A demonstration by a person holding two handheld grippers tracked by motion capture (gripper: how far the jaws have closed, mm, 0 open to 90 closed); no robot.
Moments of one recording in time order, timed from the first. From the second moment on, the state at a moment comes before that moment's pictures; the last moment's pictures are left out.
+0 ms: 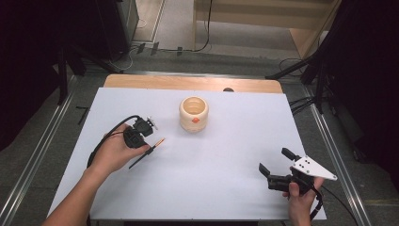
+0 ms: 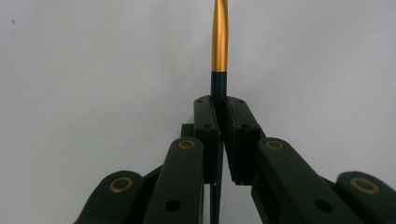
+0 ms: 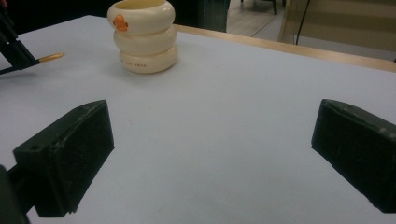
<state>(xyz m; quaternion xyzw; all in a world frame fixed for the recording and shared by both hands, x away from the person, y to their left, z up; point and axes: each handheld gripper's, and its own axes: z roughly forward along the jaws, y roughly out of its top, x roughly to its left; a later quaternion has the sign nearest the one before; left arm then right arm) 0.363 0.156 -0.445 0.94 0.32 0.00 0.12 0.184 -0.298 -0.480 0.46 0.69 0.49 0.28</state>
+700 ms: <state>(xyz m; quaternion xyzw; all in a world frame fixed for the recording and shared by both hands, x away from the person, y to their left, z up) 0.350 0.161 -0.423 0.90 0.30 0.02 0.30 0.205 -0.268 -0.463 0.43 0.70 0.51 0.27</state>
